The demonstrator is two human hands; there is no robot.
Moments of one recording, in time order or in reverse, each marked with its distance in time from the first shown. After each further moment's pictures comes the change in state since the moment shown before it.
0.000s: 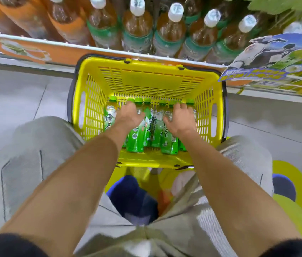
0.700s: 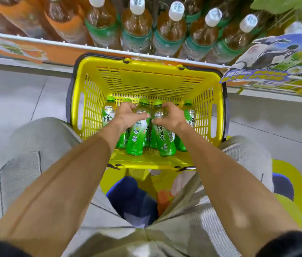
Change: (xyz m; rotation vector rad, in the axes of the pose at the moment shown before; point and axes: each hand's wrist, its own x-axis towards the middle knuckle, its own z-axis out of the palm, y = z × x) left_hand 0.017 -0.022 0.001 -0.588 -0.154 -0.013; right_hand 0.013 -0.011 -0.002 0.695 -0.238 0.116
